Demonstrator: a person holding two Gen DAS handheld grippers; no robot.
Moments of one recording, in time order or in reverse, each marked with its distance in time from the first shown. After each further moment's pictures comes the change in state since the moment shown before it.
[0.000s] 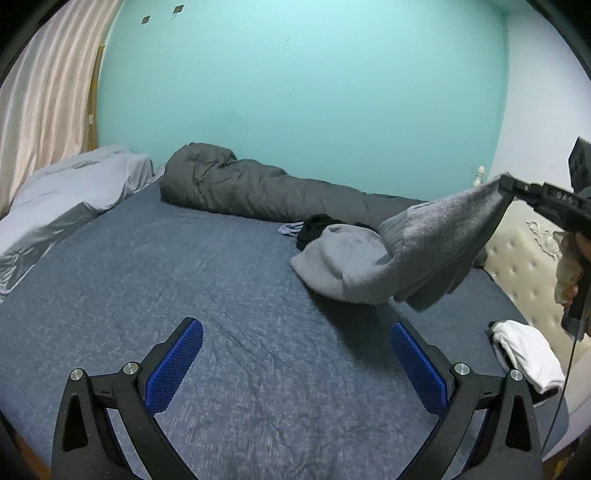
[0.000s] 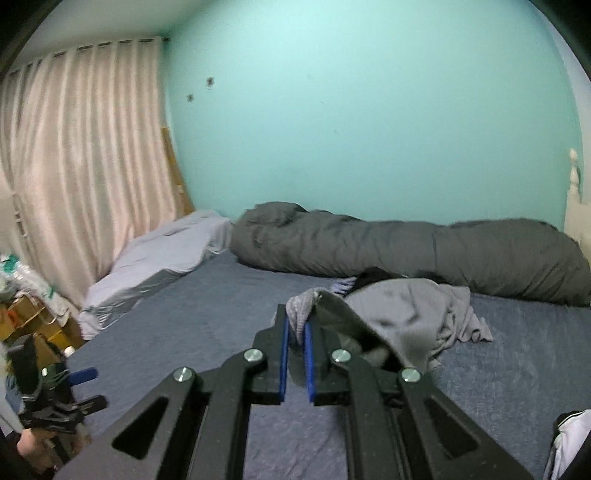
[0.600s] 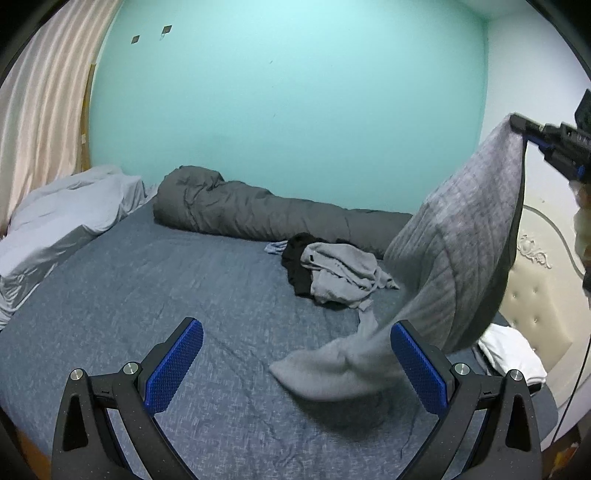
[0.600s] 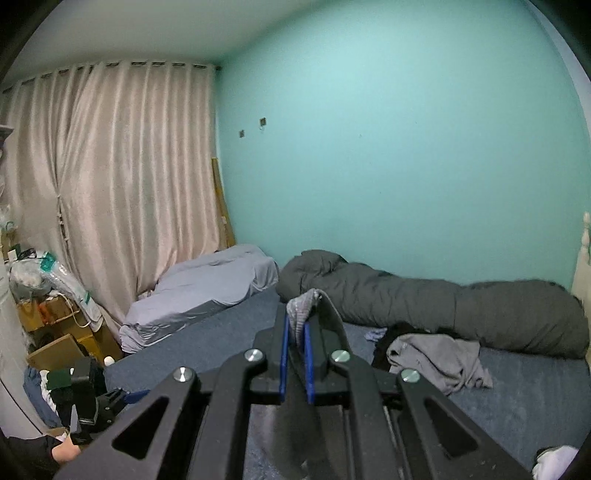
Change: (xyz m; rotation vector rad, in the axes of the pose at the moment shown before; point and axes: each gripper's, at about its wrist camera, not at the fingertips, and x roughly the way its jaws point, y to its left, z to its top) left arm -0.064 -0.016 0.017 0.027 -0.053 -0.044; right arm -0.124 0.085 0.076 -0.093 -0.139 0.099
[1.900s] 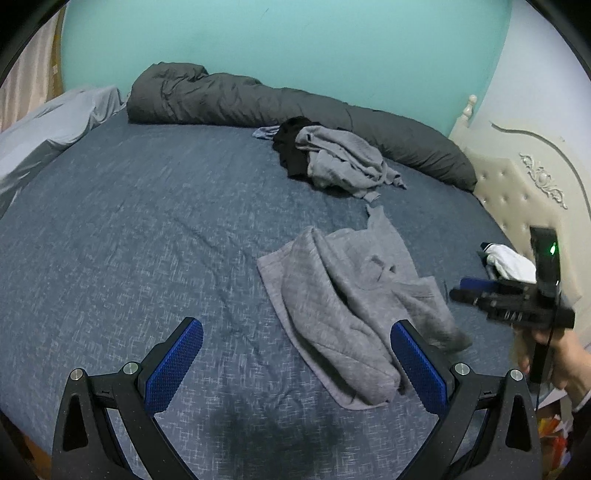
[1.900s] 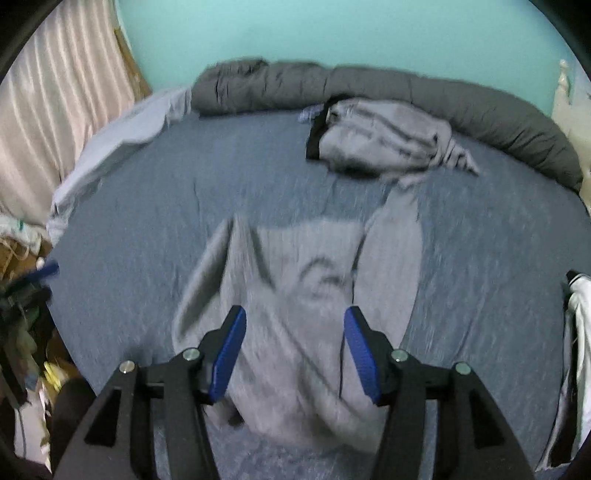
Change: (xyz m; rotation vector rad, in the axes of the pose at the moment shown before) left arm 0.127 0.005 -0.126 -0.017 0.371 -0.027; right arm 0.116 -0.085 -0.336 0.201 0.669 -0.189
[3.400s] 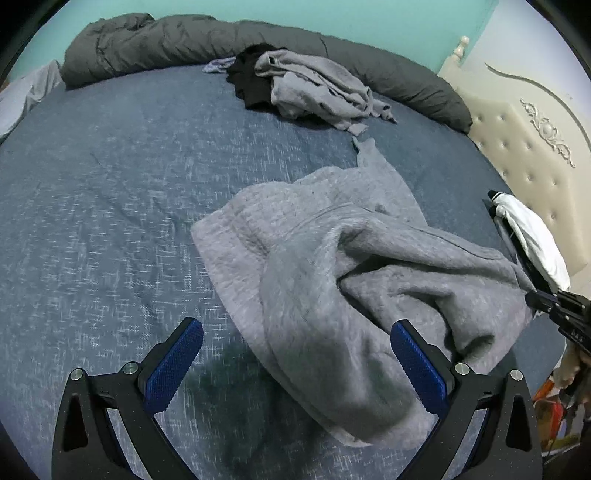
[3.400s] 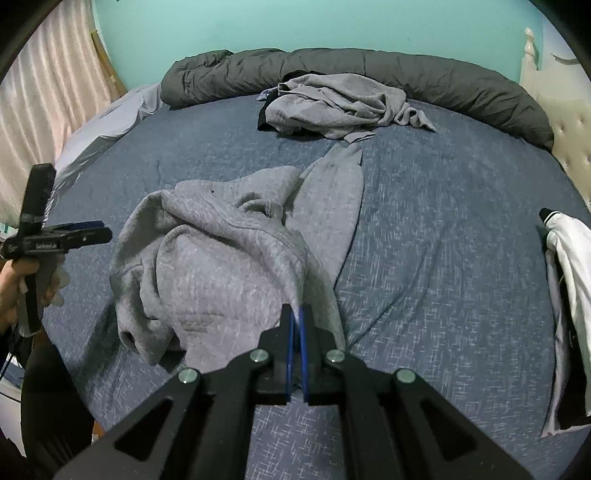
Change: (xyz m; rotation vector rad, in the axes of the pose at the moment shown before) left arm 0.160 -0.020 0.009 0.084 0.234 -0.113; right arm -0.017 -0.077 -0.085 0.065 -0.016 -0.074
